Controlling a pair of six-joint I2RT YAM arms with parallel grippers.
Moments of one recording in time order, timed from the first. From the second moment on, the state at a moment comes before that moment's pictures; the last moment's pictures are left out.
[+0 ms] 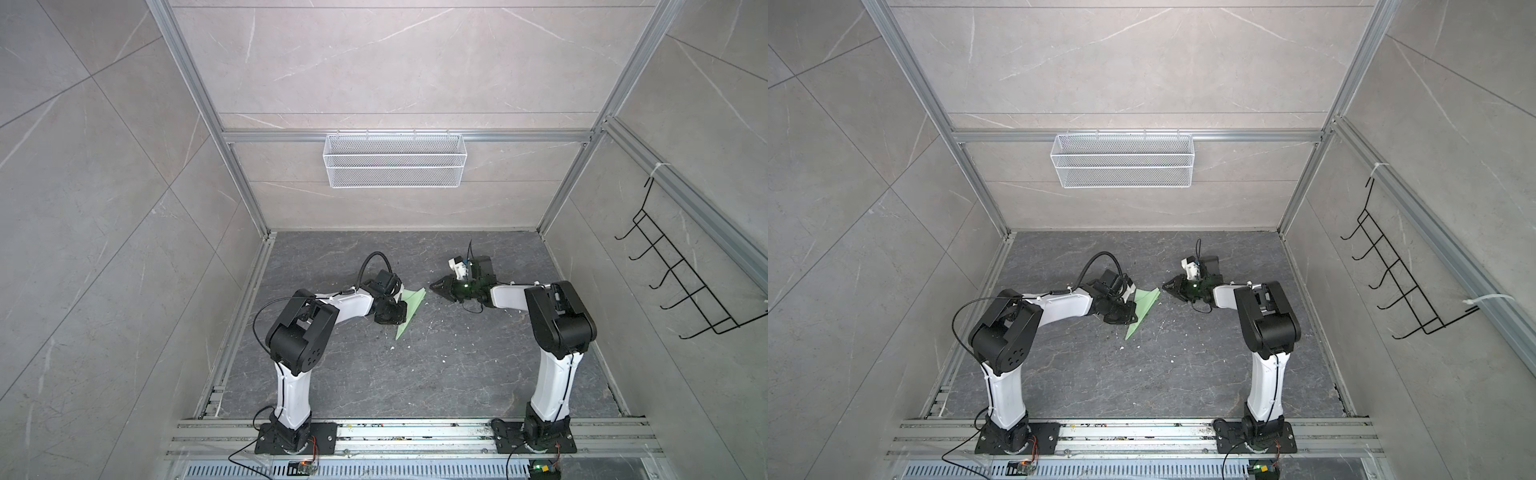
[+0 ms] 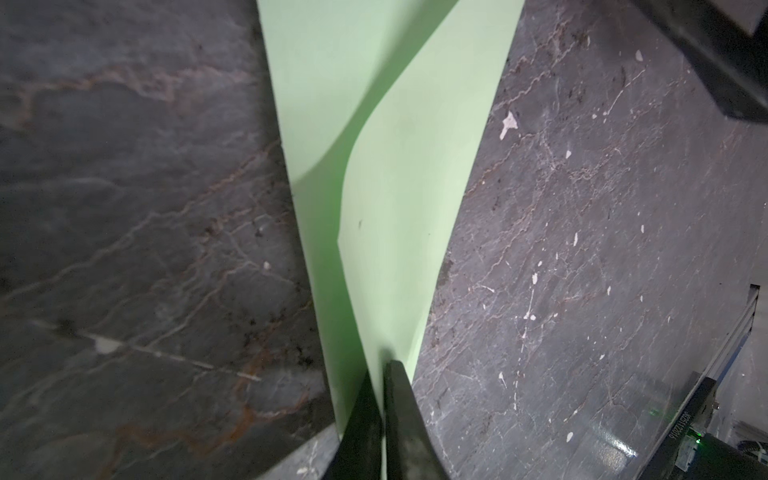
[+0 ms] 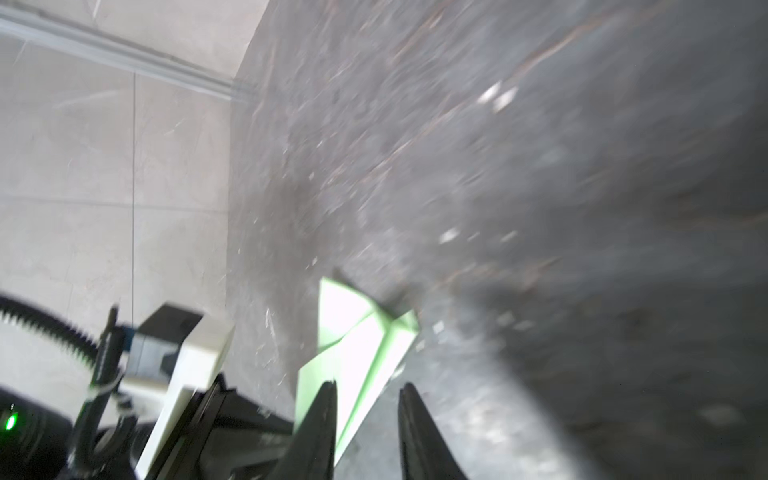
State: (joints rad) left arm -0.62 1.95 1.18 -0.34 0.35 -0.43; right arm 0.26 1.97 1.04 0.20 -0.74 0.66
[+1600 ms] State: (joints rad) left arm -0.56 1.76 0.91 -0.17 0.50 -0.70; right arm 0.43 2.09 1.02 0.30 -0.76 0.72
